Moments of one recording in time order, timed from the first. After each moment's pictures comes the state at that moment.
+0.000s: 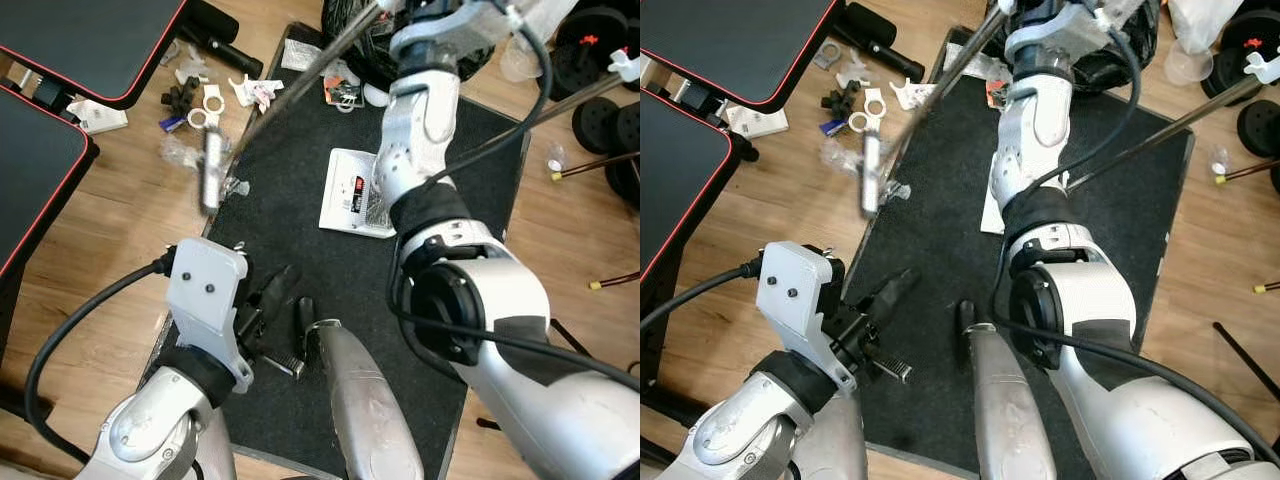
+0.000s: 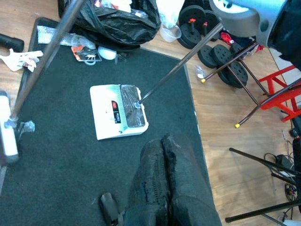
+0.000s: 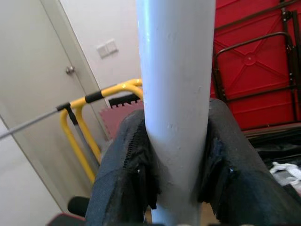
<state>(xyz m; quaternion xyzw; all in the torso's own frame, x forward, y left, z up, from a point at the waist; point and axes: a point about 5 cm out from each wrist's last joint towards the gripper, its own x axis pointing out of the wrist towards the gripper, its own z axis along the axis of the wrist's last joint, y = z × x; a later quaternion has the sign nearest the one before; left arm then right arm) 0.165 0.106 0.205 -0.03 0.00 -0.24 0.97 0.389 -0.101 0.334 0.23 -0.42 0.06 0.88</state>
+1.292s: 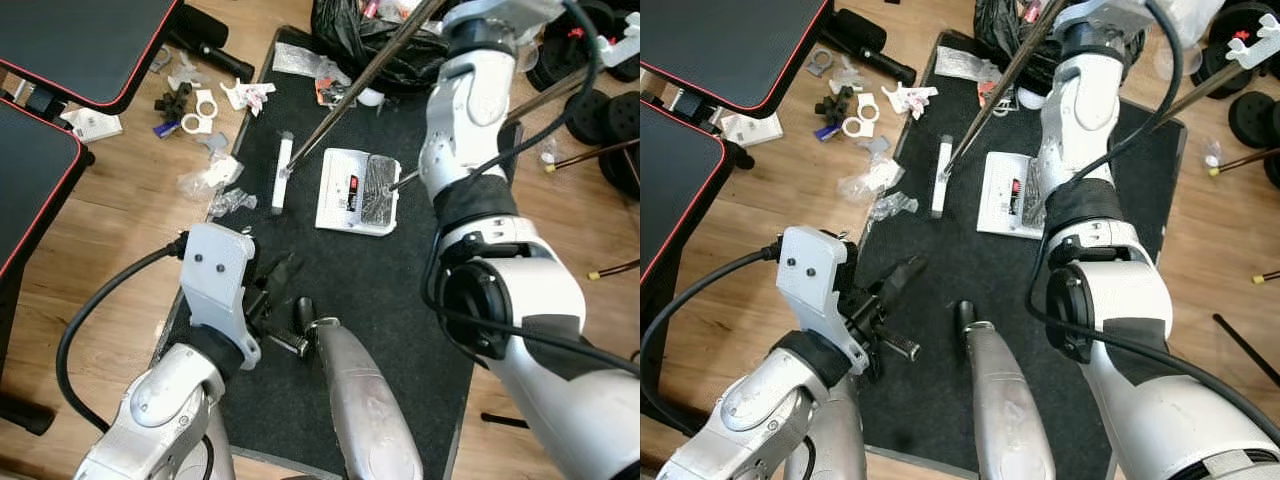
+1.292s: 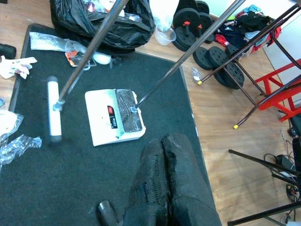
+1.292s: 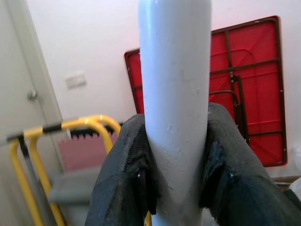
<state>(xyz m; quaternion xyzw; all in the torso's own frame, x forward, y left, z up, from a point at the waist) 0.186 0.102 0.199 -0.04 -0.01 -0.24 0.97 0.377 -0.153 0.375 0.21 -0.47 -0.02 0.86</state>
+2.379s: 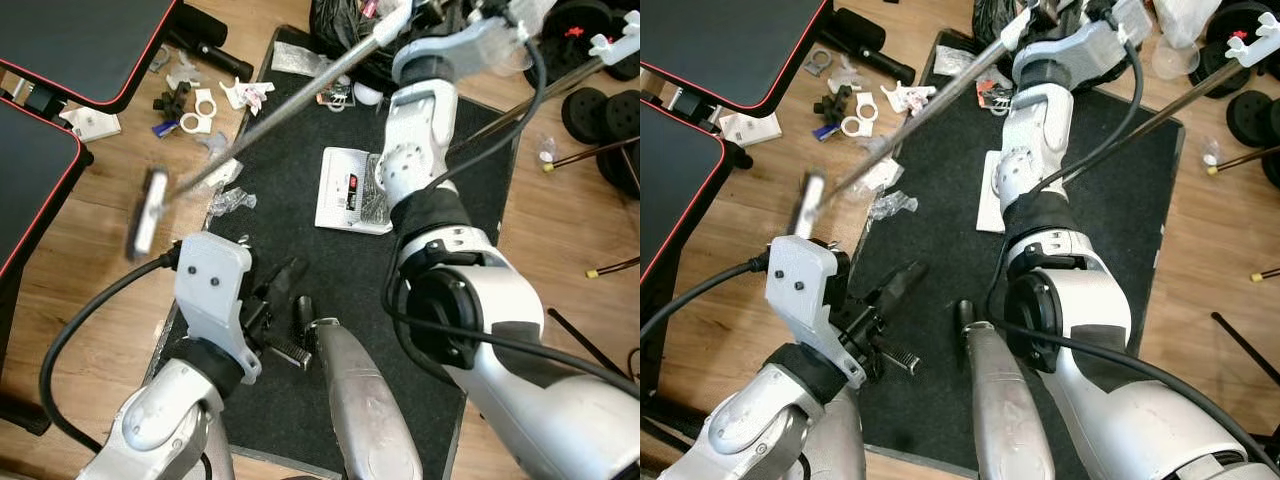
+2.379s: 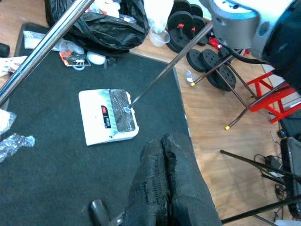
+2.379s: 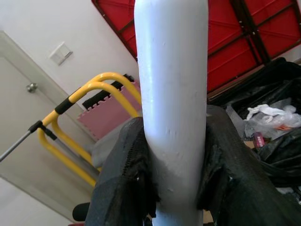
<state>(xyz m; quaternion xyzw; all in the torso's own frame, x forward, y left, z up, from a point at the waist) 0.169 0.100 0.204 -0.05 -0.01 -0.24 0.97 0.401 -0.110 0.316 0.38 -0.32 0.03 0.87</state>
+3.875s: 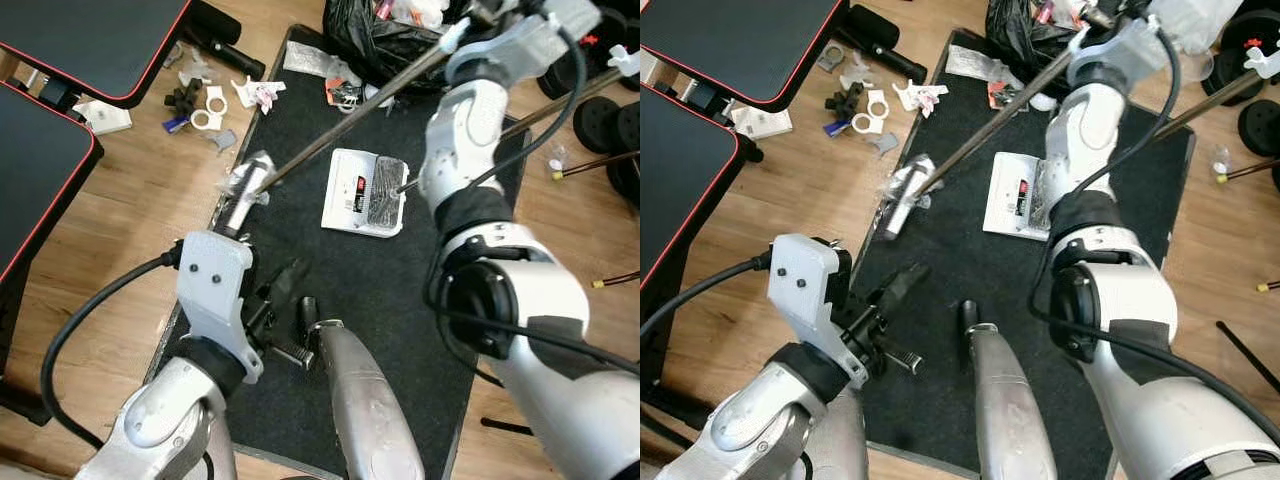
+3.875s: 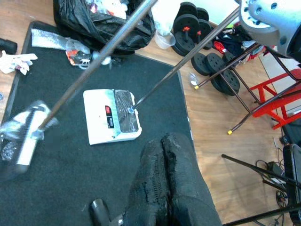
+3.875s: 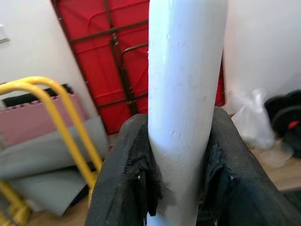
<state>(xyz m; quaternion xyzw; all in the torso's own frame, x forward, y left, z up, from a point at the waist) 0.176 0.099 0.204 -0.05 -0.01 -0.24 0.97 0.398 -0.174 0.326 0.21 -0.35 -0.14 0.90</state>
